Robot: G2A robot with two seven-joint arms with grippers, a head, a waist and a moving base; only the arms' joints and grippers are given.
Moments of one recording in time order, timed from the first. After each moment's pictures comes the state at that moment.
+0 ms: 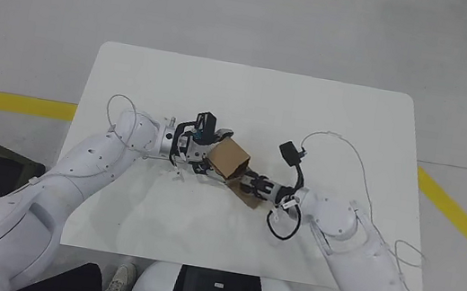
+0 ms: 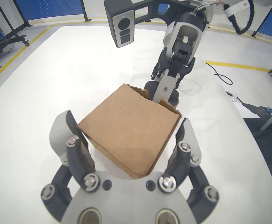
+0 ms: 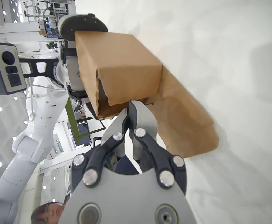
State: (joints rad) left arm 0.49 -1.17 -0.50 -0.75 1.58 -1.01 0.77; right arm -1.08 -1.19 1.02 -1.52 -0.05 0.13 0.72
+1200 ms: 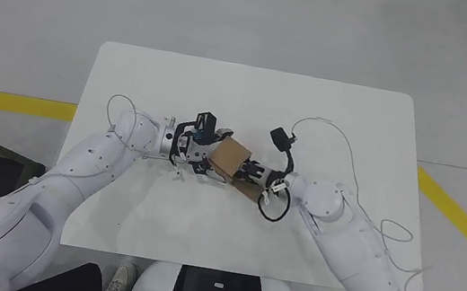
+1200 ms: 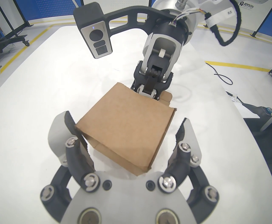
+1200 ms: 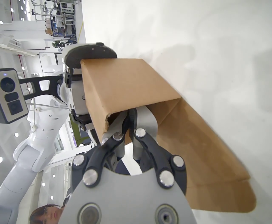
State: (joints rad) left arm 0.49 -1.17 -0.50 -0.75 1.58 -1.01 0.77; right arm -0.93 -1.25 0.93 -1.33 0.00 0.05 0.68
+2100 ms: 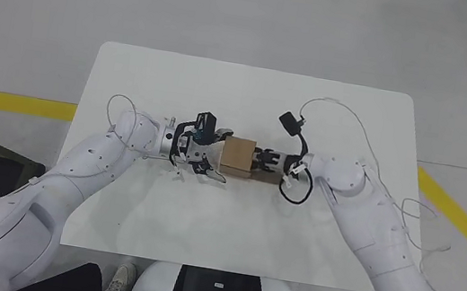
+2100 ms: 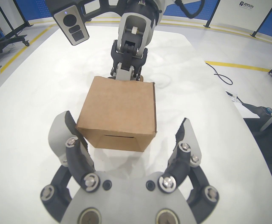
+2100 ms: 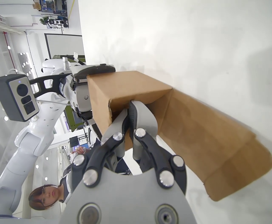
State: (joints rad) left arm 0.49 -1.17 -0.50 -0.75 1.58 -1.01 0.77; right arm -0.76 -1.25 0.95 -1.15 -0.01 -0.05 0.93
